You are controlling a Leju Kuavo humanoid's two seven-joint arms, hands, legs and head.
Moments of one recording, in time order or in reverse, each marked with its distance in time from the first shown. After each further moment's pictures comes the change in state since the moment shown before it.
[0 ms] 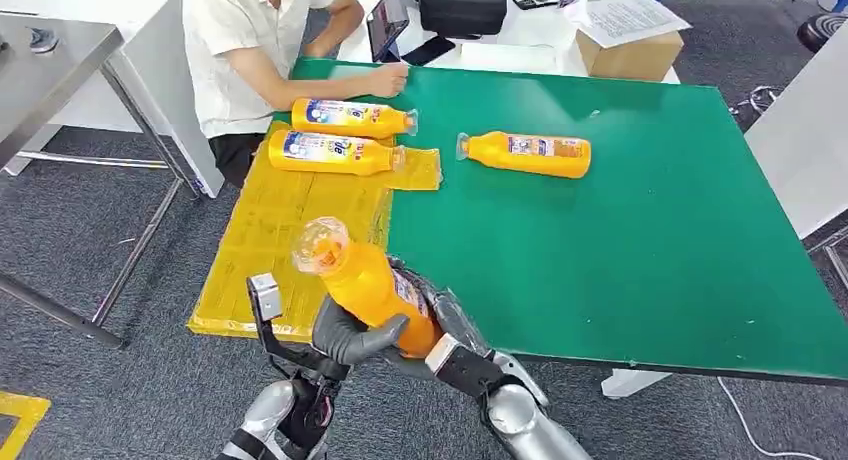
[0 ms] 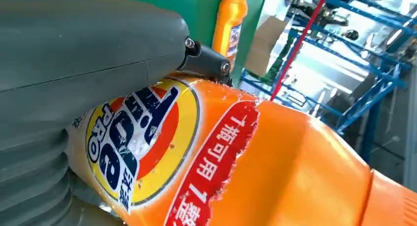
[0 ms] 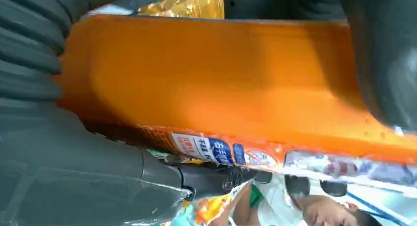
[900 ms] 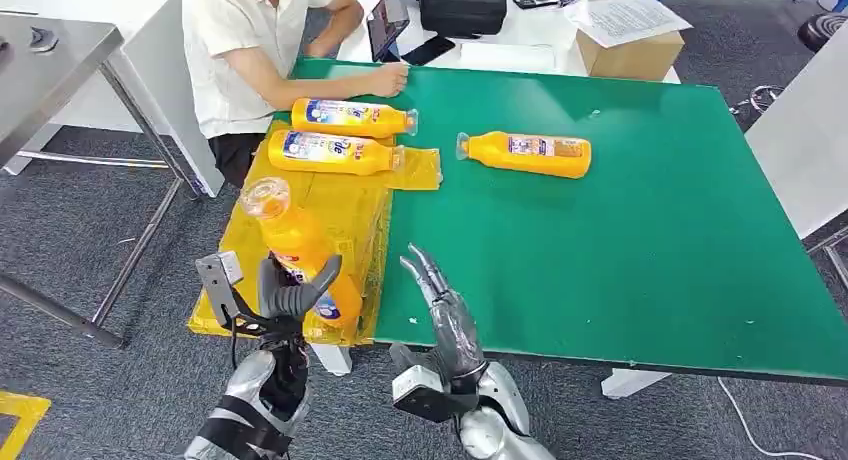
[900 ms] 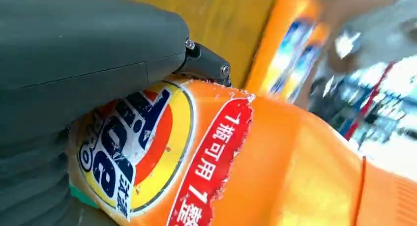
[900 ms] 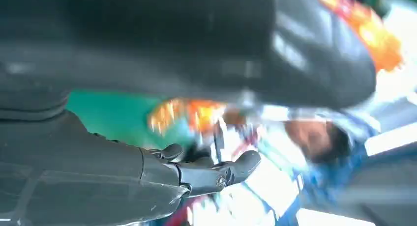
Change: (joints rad) left arm -0.137 0.012 0.158 0.185 -0.074 0.586 -0.089; right arm 0.032 0.058 0.073 0.008 0.176 -0.577 -0.043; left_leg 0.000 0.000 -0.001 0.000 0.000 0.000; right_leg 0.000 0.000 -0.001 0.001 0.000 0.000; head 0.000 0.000
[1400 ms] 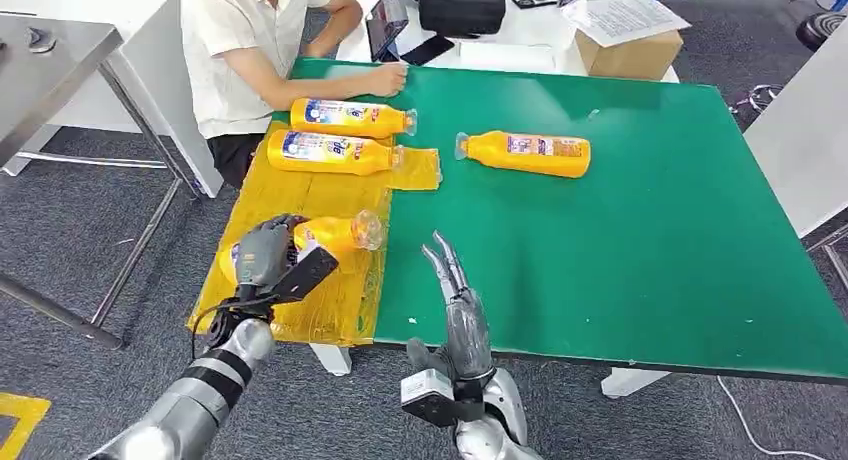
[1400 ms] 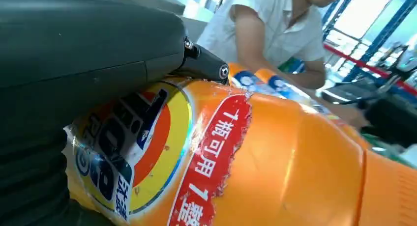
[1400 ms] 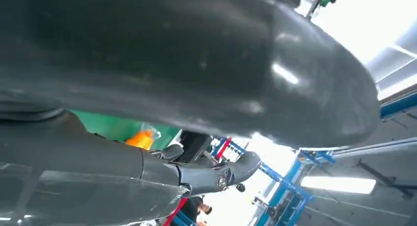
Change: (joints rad) left arm -0.247 0.138 0.000 0.384 -1.144 0.148 0.178; right arm 0.050 0.018 -0.030 -0.101 -0.068 -0.018 -0.017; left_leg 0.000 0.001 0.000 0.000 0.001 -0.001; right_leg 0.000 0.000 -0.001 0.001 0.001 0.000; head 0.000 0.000
